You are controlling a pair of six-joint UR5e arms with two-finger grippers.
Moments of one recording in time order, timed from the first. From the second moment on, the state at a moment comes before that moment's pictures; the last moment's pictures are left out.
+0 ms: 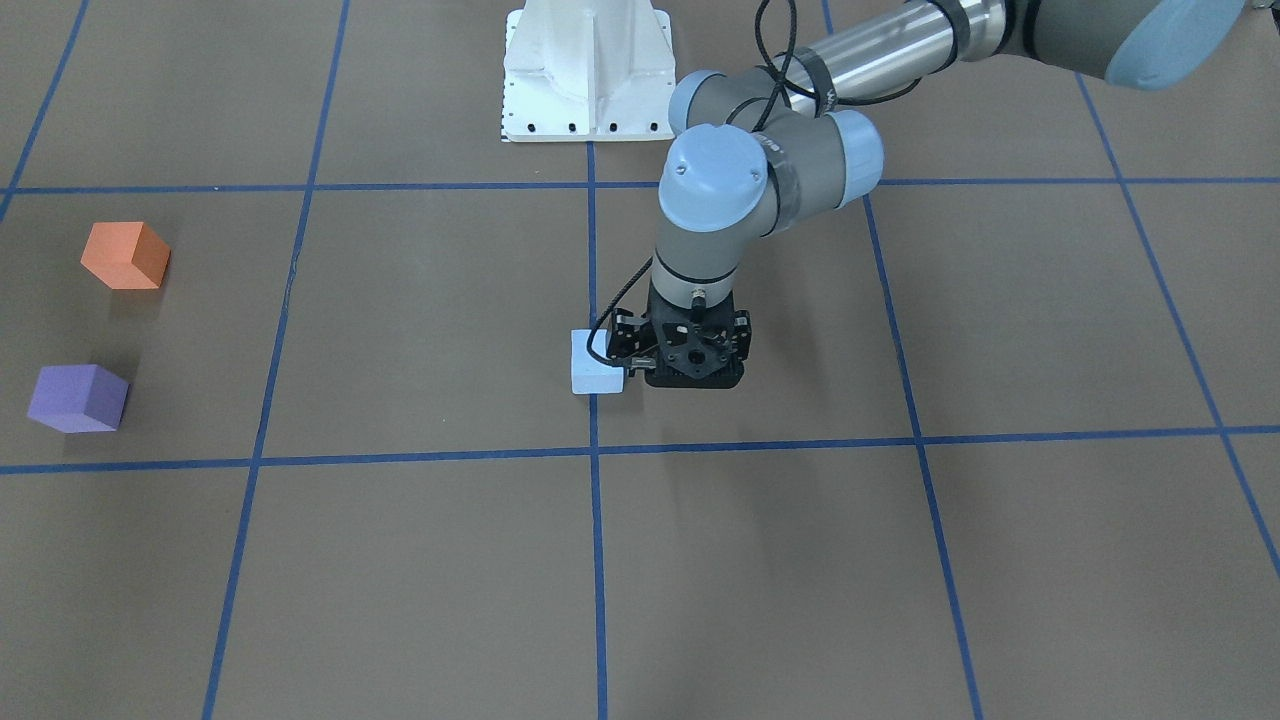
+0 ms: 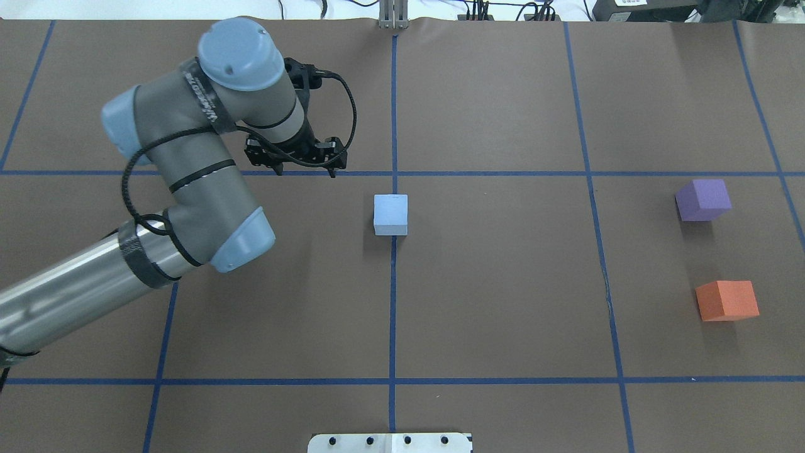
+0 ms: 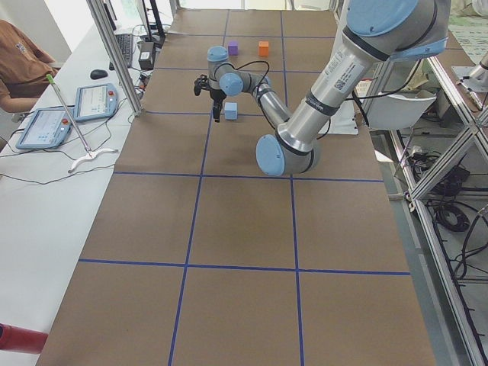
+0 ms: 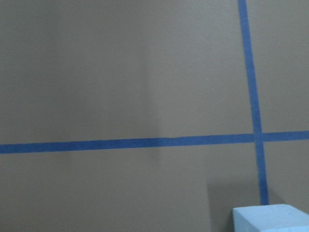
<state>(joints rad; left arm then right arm) -0.76 -2.24 -1.63 -1.57 -2.03 -0.94 1.45 -1.21 2.00 -2.21 2.39 0.19</state>
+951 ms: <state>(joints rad) -1.06 -1.80 -1.91 -1.53 -2.17 -0.49 0.91 -0.81 1.90 -2.11 2.20 0.89</state>
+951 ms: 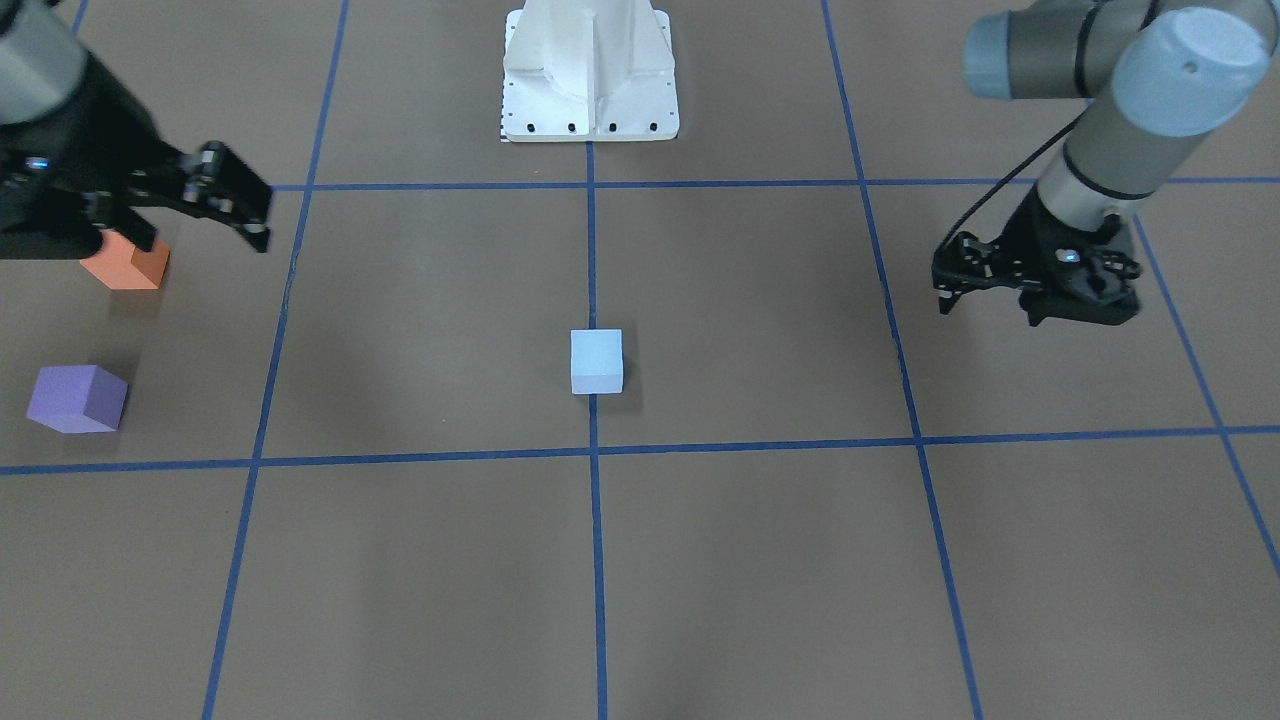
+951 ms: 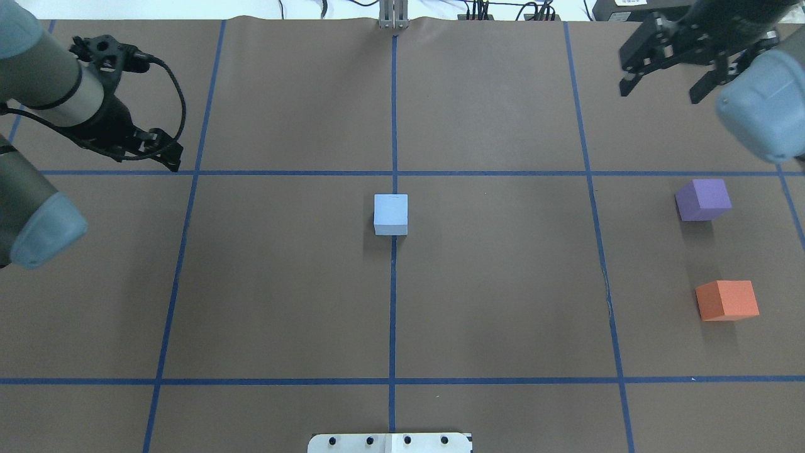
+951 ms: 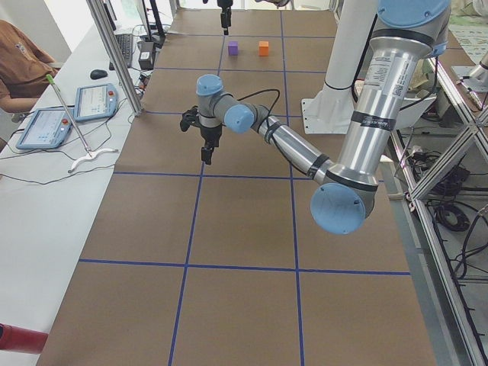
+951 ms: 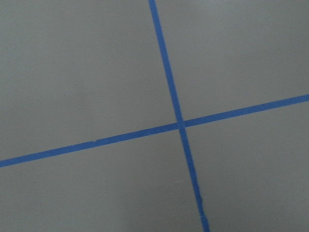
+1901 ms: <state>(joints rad) -1.12 -1.76 -1.91 -1.53 -2.17 -0.46 0.61 -0.60 1.37 -1.70 2.02 1.03</state>
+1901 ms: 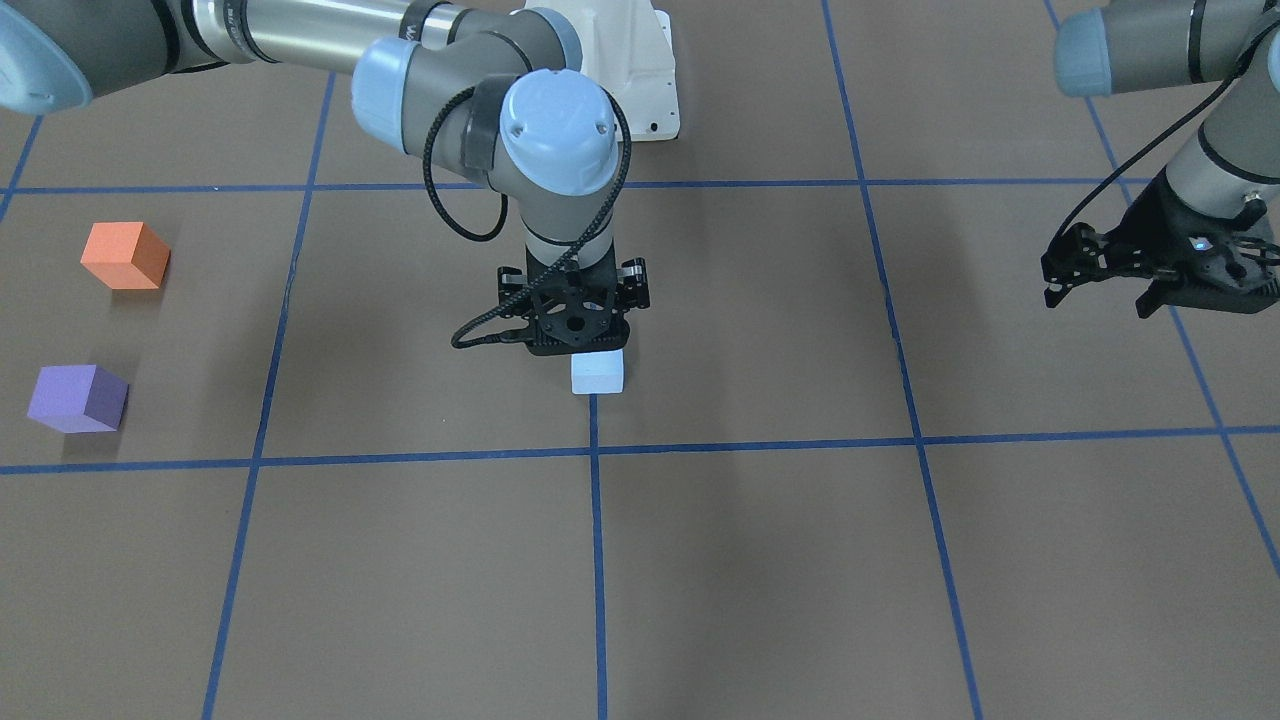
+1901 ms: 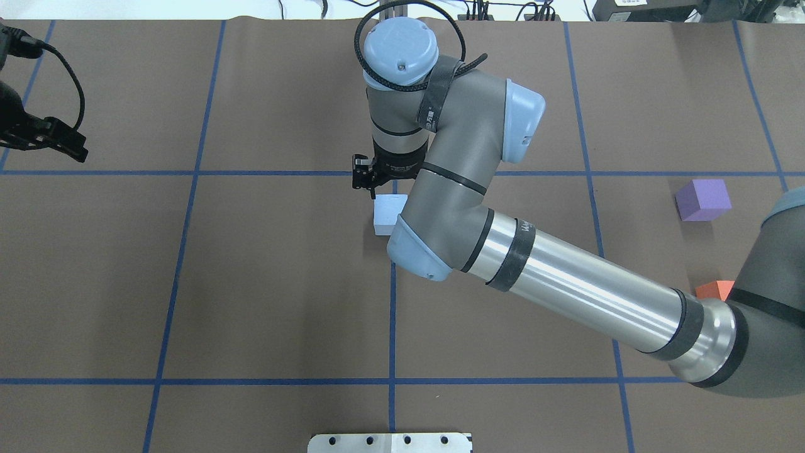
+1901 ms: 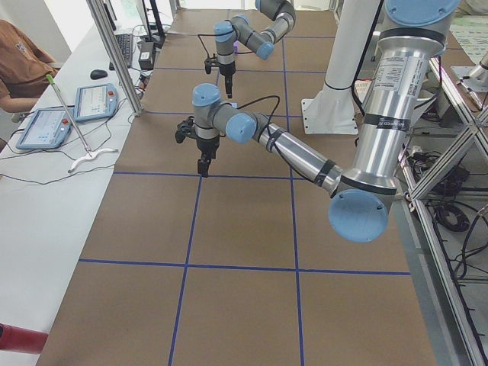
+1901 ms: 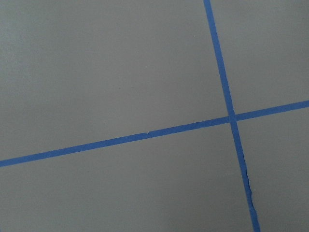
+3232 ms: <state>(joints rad) -1.12 -1.76 -1.89 -1.54 -2.17 -0.46 0.56 -0.58 1.21 -1.55 1.95 1.02</state>
